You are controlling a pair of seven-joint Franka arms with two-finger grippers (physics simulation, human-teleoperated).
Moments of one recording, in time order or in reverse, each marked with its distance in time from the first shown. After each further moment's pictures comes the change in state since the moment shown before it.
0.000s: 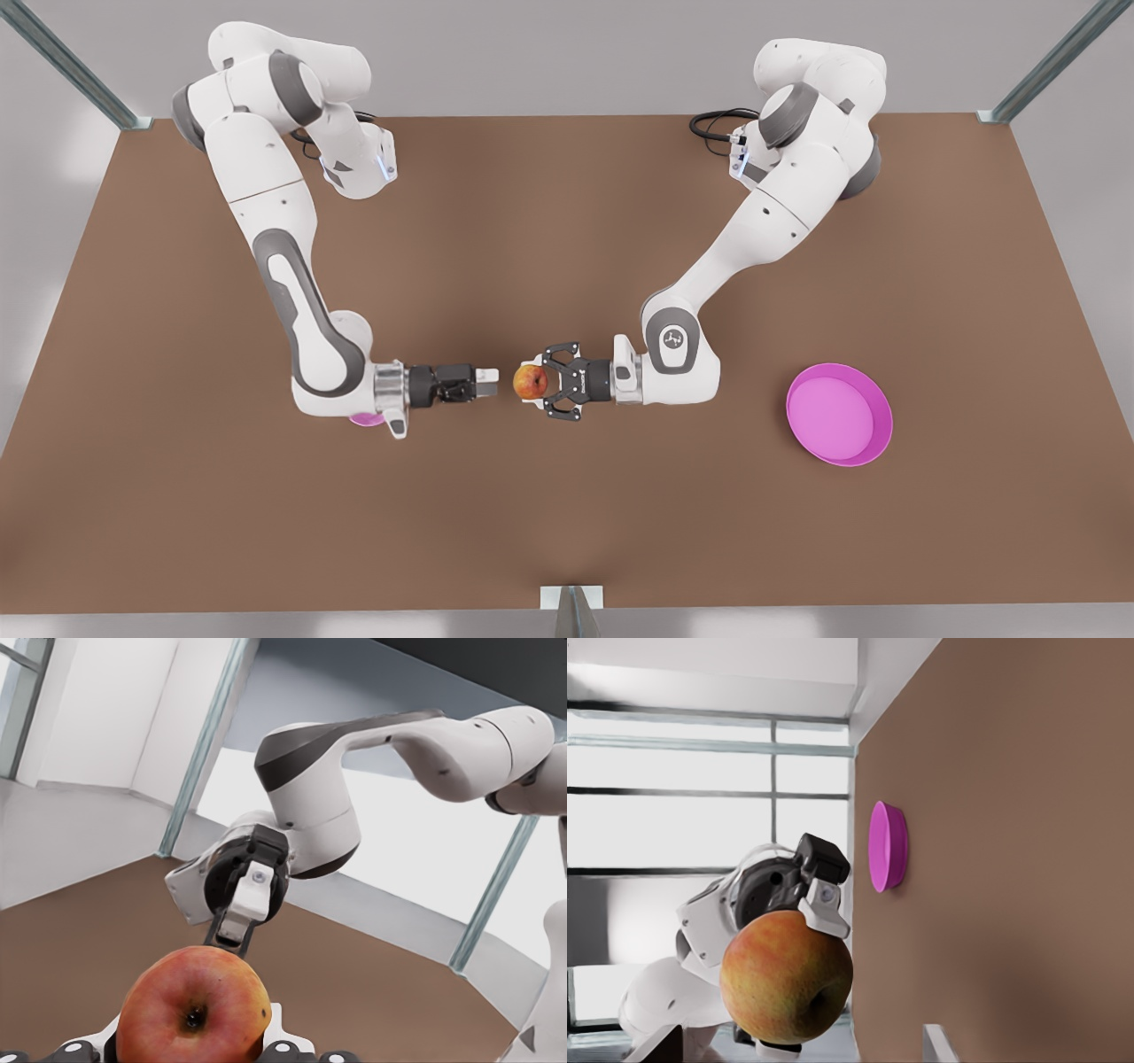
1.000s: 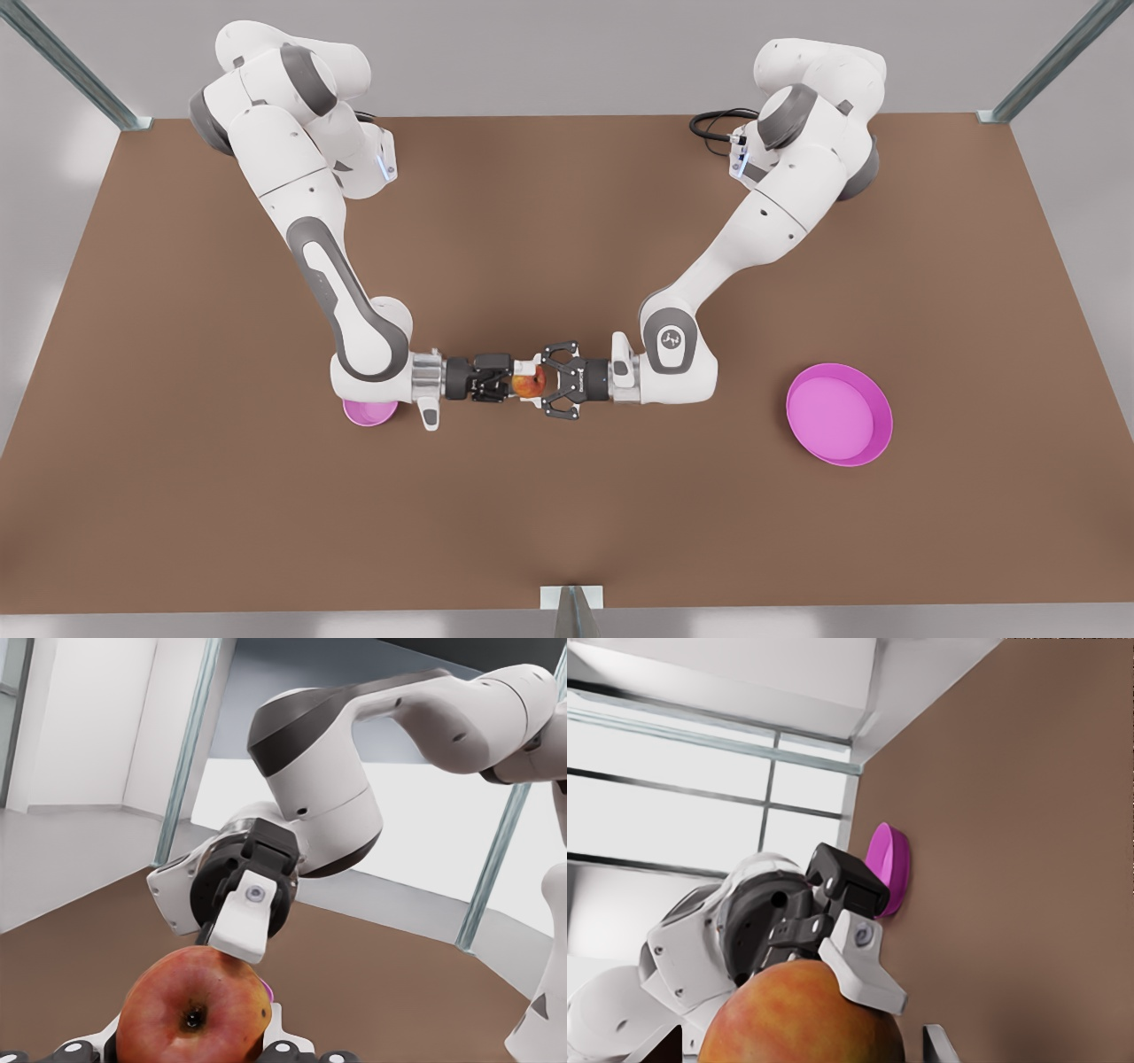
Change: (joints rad) left arm -0.005 0.008 0.000 0.001 -0.001 0.000 0.108; right arm 0.074 0.000 0.054 0.023 0.059 0.192 -0.117
